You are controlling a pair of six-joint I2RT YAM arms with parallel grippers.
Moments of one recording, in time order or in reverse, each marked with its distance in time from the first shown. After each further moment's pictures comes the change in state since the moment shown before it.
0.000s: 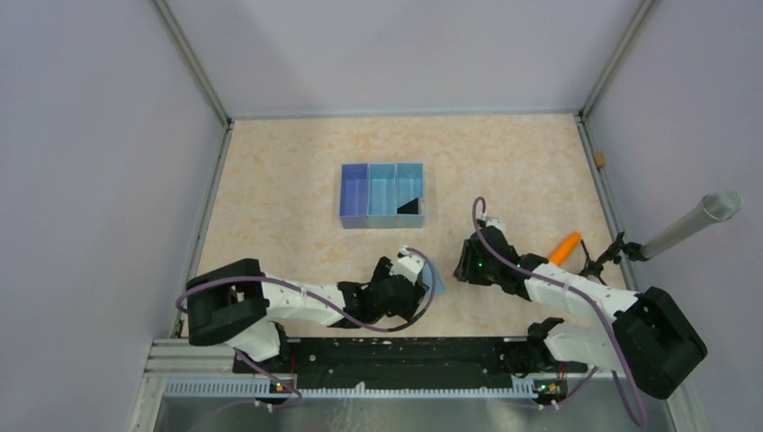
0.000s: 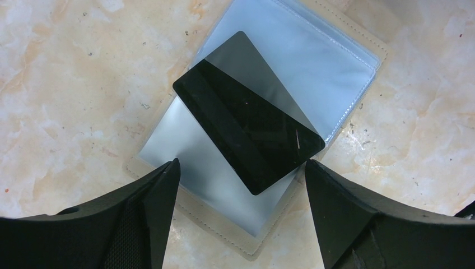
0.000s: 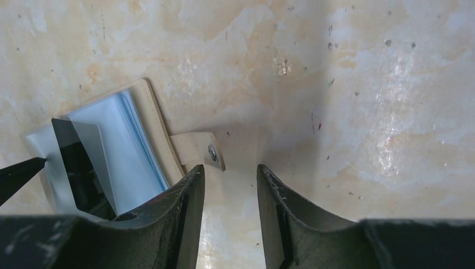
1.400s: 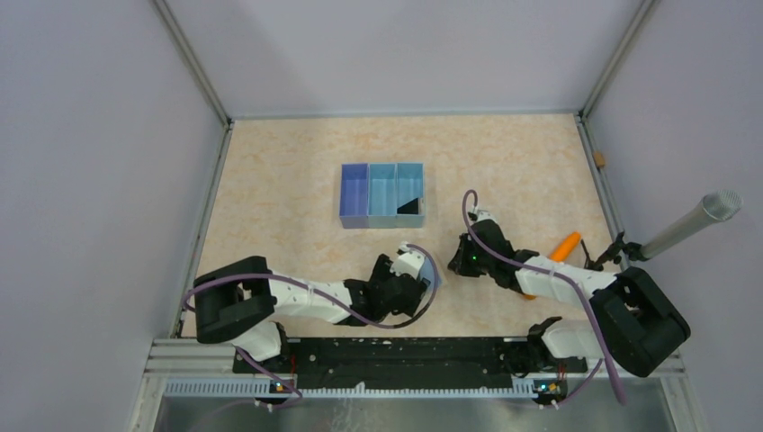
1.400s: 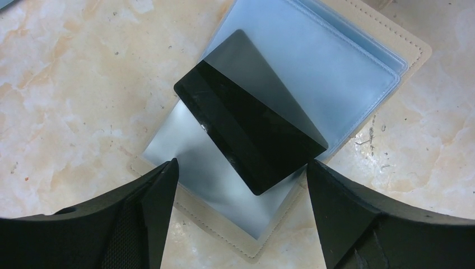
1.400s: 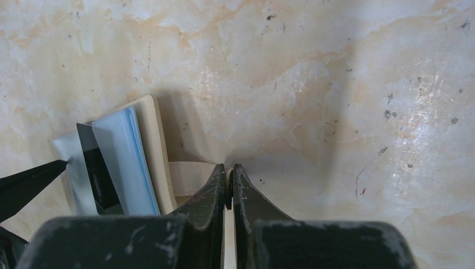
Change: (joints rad) left arm 0.000 0.043 0.054 -0.060 -0.081 -0.053; right arm -0.048 0.150 0.005 0.234 -0.109 -0.078
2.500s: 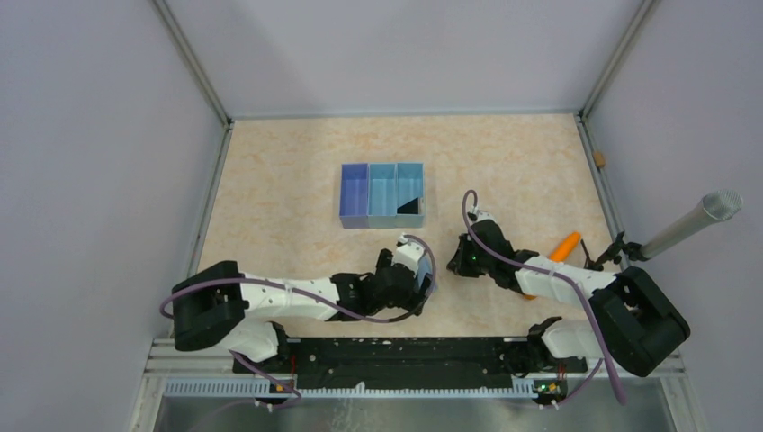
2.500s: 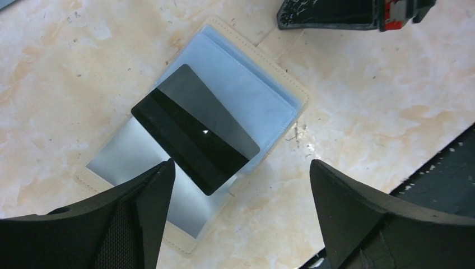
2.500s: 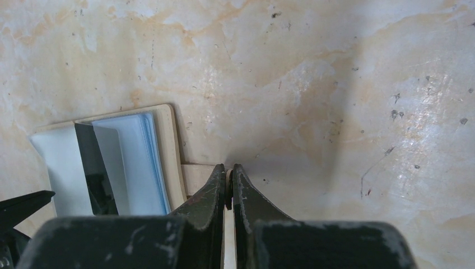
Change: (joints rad) left arm 0.019 -0.109 0.029 -0.035 0.142 -0.021; right arm 0.000 0.003 -0.005 0.011 -0.013 0.004
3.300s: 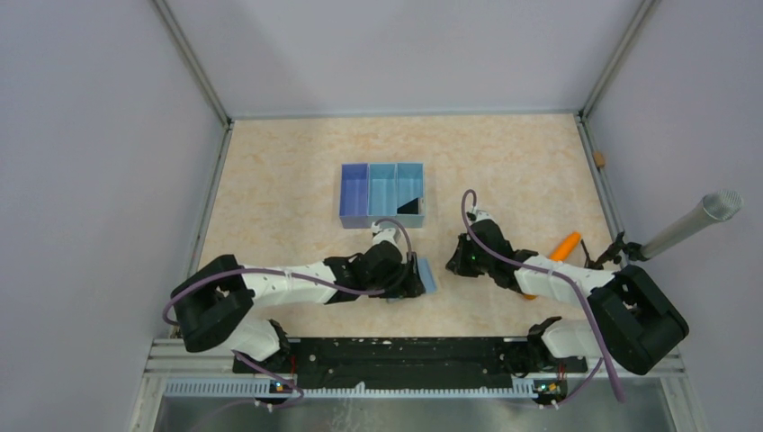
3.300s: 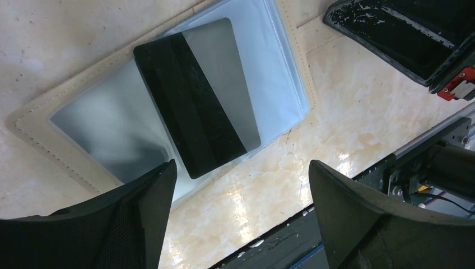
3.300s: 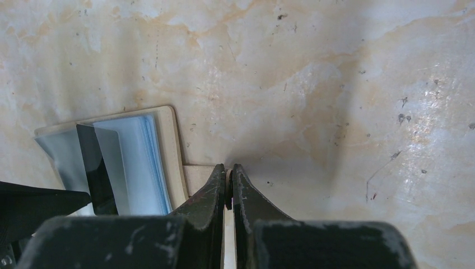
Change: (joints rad) left arm 0.200 0.002 -0.001 -0.098 0.335 -0.446; right arm 0.000 0.010 0.002 0.012 -0.008 0.000
